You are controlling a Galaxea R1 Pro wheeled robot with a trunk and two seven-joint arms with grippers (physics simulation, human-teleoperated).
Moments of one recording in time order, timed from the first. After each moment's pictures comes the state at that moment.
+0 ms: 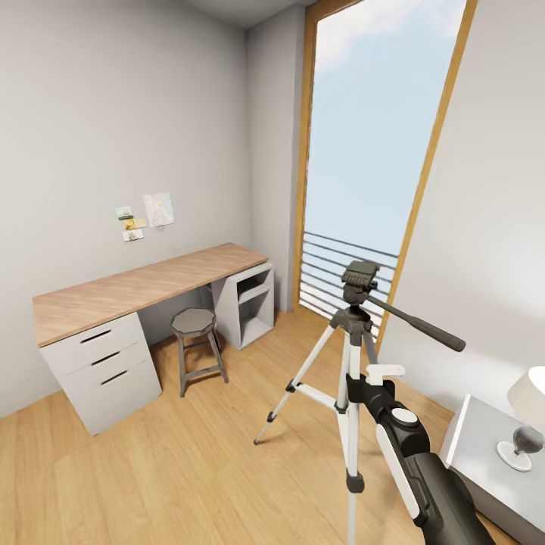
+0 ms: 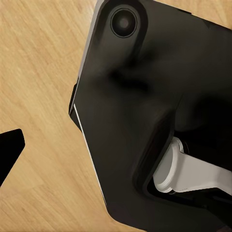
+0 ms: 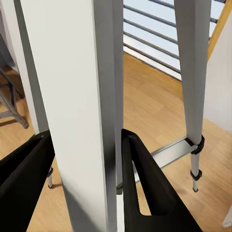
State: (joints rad) left arm 0.00 -0.01 0.02 -0.04 0.31 -0.07 0.00; right arm -0.37 -0.01 0.07 -1.36 -0.07 0.48 -0.12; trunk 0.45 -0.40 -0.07
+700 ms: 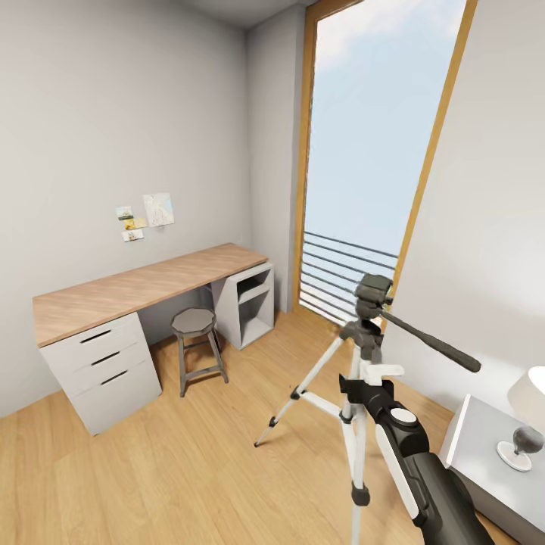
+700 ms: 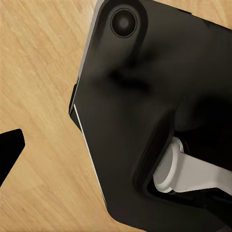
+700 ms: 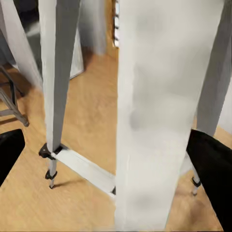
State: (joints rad) left arm 0.00 -0.01 0.02 -0.04 0.31 -0.07 0.00; right arm -0.37 -0.01 0.08 -1.36 -0.06 0.48 -0.12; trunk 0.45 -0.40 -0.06
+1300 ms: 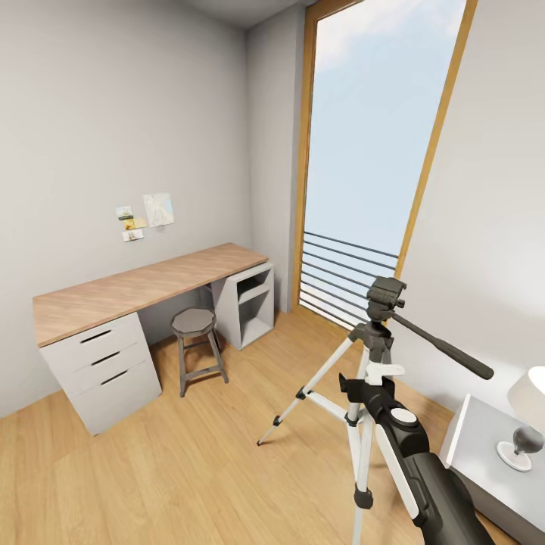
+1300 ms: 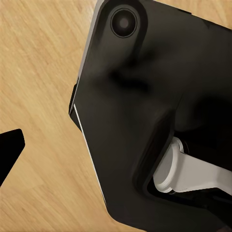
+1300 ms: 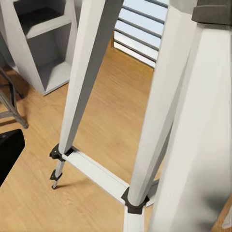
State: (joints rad) left arm 0.00 -0.01 0.02 -0.04 0.31 -0.07 0.00; right arm -0.37 -0.01 0.08 -1.36 -0.06 0.48 -0.12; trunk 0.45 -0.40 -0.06
